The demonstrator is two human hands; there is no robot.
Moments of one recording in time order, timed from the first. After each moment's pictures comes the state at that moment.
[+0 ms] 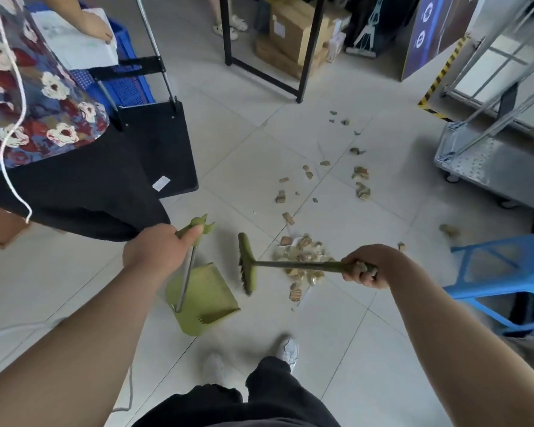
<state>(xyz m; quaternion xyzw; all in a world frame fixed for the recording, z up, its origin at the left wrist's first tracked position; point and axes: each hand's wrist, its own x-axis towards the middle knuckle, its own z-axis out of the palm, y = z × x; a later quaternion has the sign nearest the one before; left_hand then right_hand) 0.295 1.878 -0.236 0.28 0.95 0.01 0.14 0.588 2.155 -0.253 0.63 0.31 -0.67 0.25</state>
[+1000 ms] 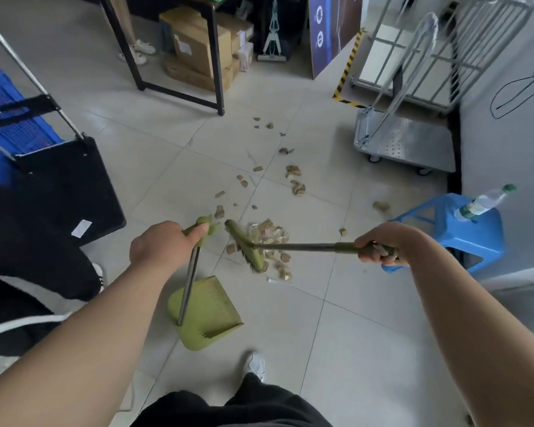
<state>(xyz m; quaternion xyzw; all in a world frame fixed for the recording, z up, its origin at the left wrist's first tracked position) 0.415 2.062 -0.227 0.39 0.91 -0.01 0.15 0.770 2.269 -0.203 0.68 0.42 -0.59 0.12</state>
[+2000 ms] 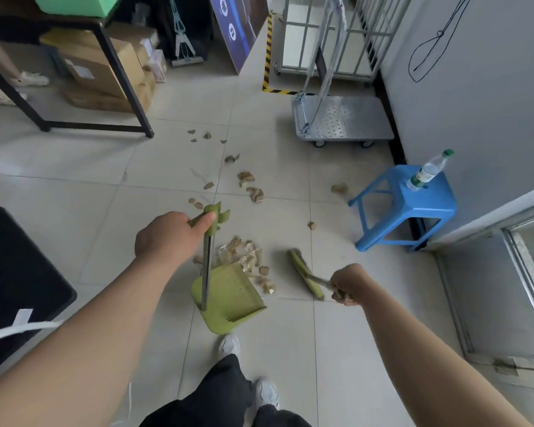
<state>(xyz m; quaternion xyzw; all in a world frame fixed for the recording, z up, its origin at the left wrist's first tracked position) 0.424 2.255 -0.205 0.55 0.82 0.02 0.13 0.766 2.270 -0.291 0.81 0.28 -0.51 0.05</state>
